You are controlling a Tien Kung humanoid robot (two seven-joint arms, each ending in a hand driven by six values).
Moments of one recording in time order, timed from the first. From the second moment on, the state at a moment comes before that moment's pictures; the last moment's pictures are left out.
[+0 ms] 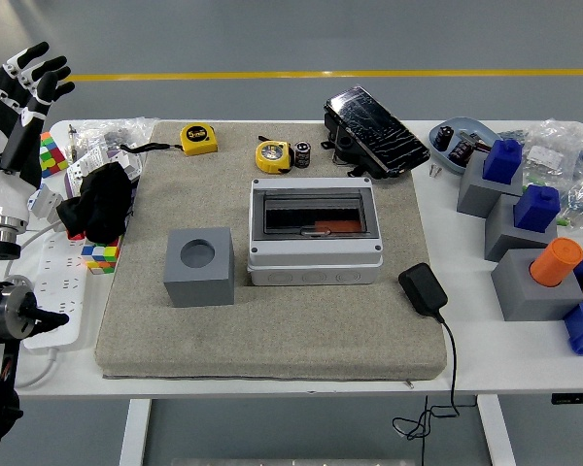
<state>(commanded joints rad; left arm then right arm) -0.15 0.07 -1.59 -1.52 1.19 0.07 -0.23 0.07 -0.08 1.49 0.18 -1.47 0.06 -0.24</state>
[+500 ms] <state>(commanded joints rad) -0.14 0.08 -1.58 -1.53 1.19 0.06 -0.23 0.07 -0.08 1.48 0.18 -1.47 0.06 -0.24</state>
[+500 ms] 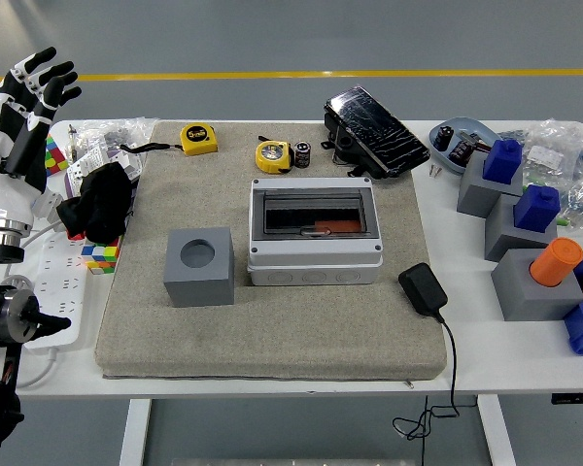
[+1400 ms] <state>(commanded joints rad) -0.14 0.08 -1.56 -1.55 1.20 0.06 -0.22 0.07 -0.09 1.48 0.18 -1.47 0.06 -0.24</state>
